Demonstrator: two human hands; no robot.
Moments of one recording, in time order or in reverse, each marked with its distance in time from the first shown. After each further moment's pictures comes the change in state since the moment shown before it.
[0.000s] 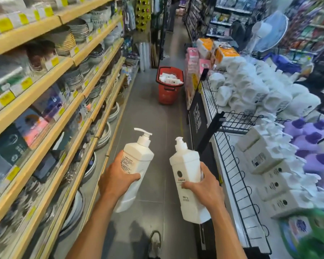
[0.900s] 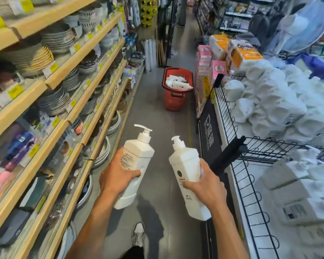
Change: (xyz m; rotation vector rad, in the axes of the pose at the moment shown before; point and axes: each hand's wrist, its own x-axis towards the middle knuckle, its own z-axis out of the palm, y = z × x) left_hand 0.269 0.083 0.027 -0.126 -0.017 -0.043; right_hand 0.271 -0.100 -0.009 -0.095 -0.029 -0.044
